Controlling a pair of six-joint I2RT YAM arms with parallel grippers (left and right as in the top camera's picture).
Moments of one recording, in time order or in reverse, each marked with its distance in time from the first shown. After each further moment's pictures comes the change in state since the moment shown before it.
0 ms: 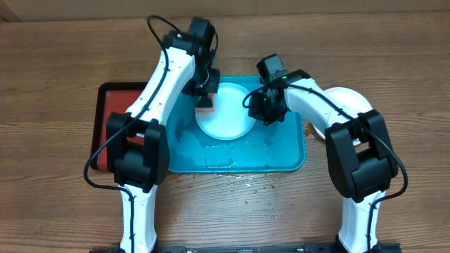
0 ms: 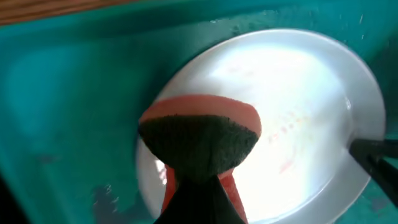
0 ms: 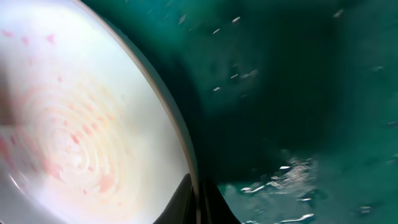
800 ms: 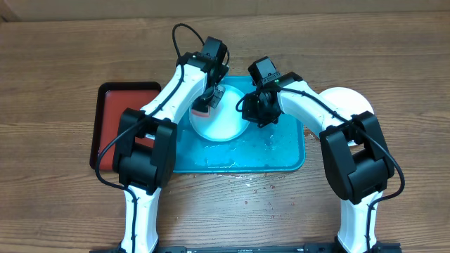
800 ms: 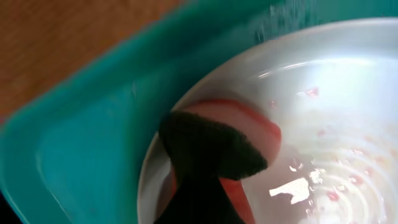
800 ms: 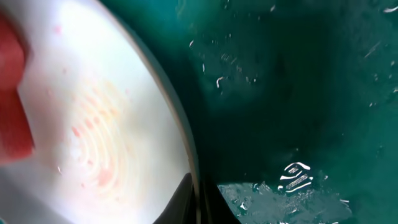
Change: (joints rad) left arm -0.046 0.000 -0.192 0.285 -0.240 0.280; right arm 0.031 0.001 0.000 0.018 0.009 0.013
